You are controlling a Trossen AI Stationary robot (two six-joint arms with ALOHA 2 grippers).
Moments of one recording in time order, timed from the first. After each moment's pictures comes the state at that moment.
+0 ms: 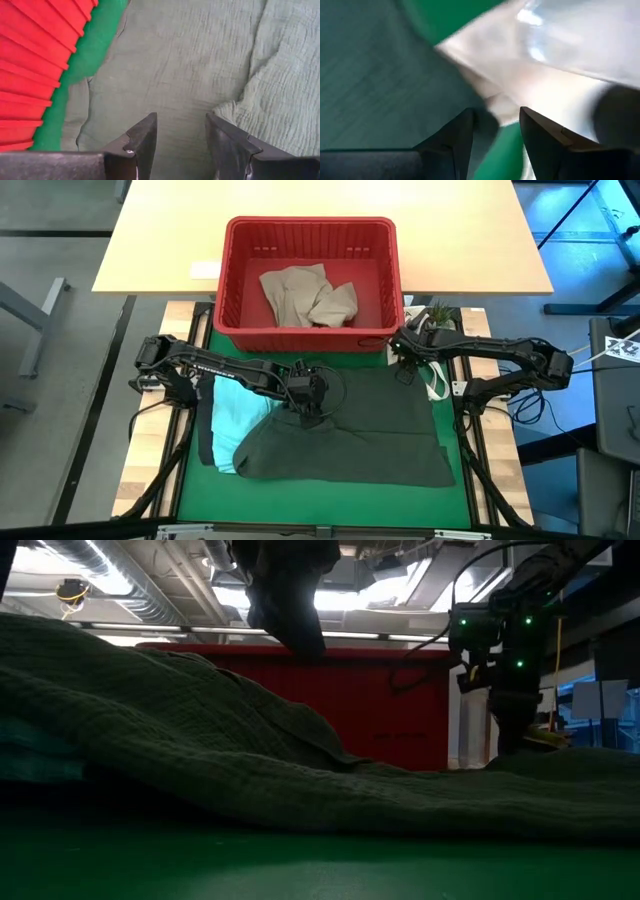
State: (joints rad) left arm -0.11 1.73 1.39 -0.69 -0.29 -0.39; right arm -0.50 1.31 0.72 -0.77 0.25 0.05
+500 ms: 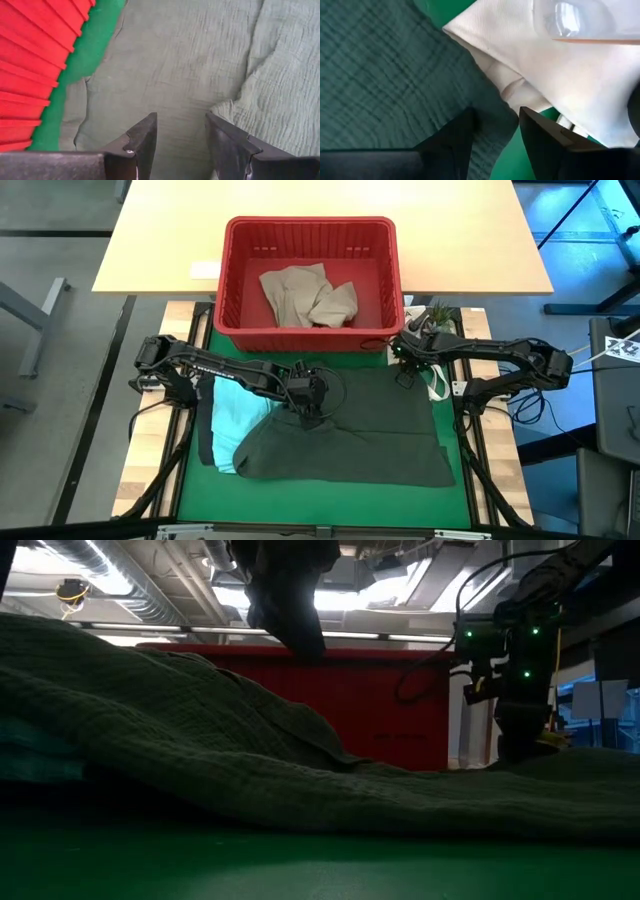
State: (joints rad) left arm -0.12 1.73 1.39 -0.69 -0.29 -0.39; right arm -0.50 1.31 0.65 -0.72 0.18 0.10
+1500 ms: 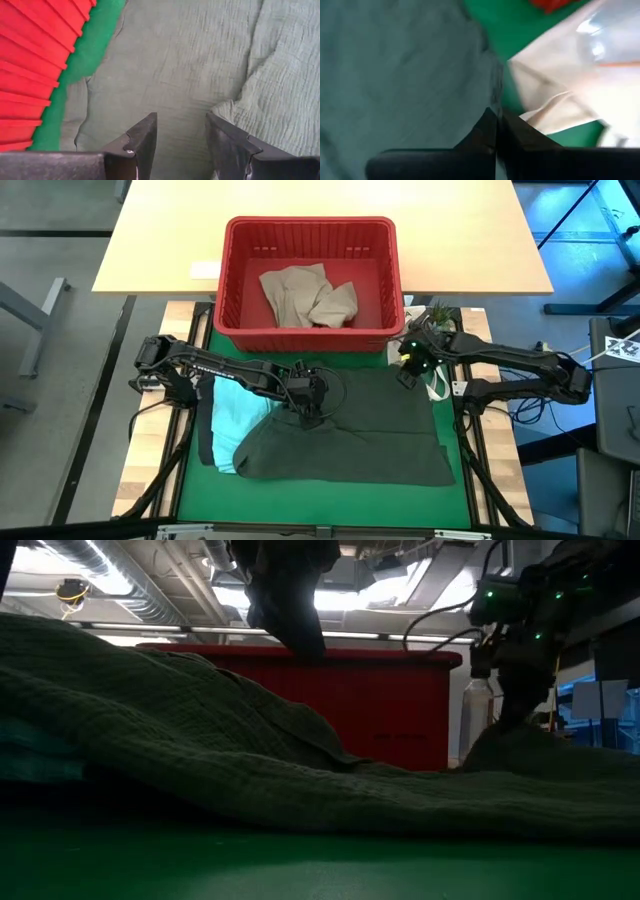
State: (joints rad) left arm -0.12 1.73 1.39 -0.69 -0.29 -0.39; right arm -0.50 1.07 0.65 -0.73 -0.09 0.16
